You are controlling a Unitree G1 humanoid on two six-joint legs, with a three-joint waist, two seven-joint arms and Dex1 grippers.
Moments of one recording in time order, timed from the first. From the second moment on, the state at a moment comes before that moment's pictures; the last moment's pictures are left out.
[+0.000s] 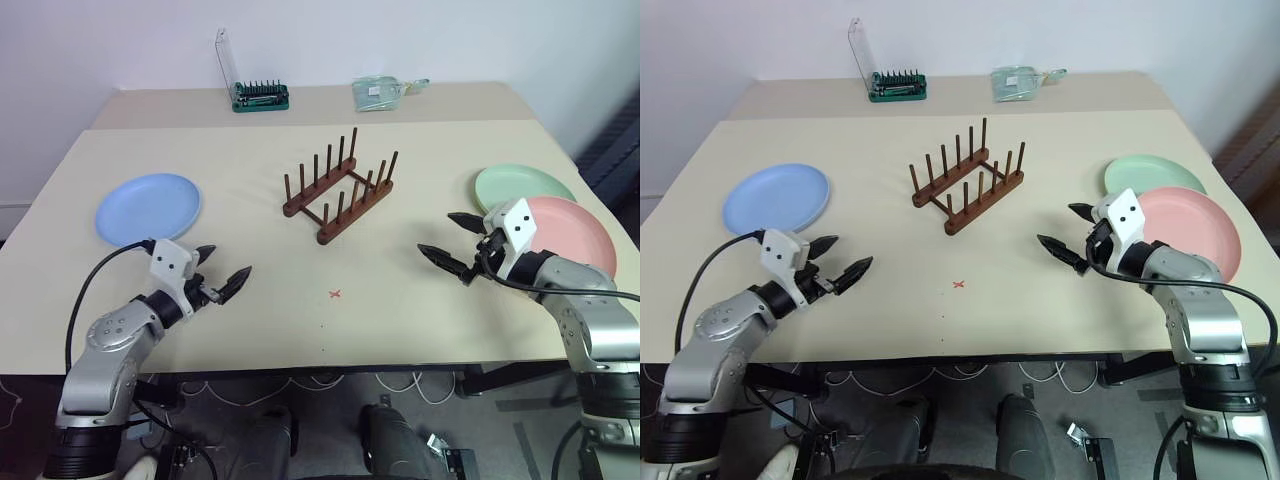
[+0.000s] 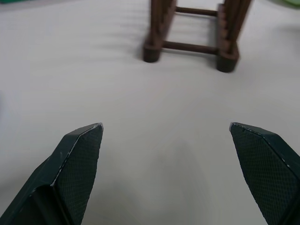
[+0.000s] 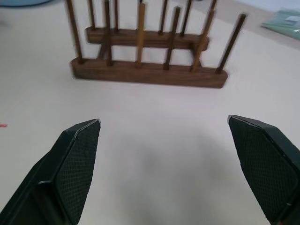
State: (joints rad) left arm -0.05 0.51 0.11 -0.25 -0.38 0.38 -0.61; right arm -0.22 -0.66 -0.16 -0.12 0.36 0.36 0.81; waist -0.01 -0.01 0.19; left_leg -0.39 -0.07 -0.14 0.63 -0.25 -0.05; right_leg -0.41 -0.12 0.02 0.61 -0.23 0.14
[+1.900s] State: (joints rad) left arm -0.67 0.32 -0.26 0.57 -0.10 -0.02 -1.12; right arm 0.13 -0.67 -0.20 -0.48 0.38 0.48 0.69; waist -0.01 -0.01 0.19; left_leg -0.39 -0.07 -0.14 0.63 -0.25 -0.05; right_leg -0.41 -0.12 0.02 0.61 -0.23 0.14
